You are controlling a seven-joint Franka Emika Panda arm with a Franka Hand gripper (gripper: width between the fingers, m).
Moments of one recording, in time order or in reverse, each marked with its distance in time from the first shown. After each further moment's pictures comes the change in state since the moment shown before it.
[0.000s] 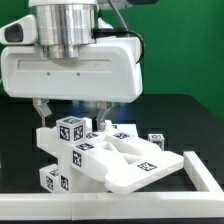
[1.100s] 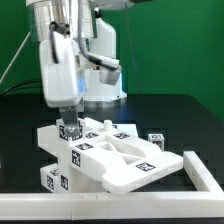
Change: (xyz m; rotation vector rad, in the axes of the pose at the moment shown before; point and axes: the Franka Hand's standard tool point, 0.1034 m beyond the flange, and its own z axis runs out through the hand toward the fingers) arm 0.009 -0.009 -0.004 0.122 0.028 1.176
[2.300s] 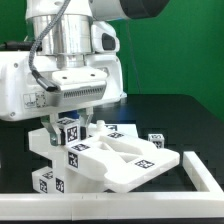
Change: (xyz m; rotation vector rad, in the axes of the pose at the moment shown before) arm 0.008 0.003 0.019 0.022 0.031 0.842
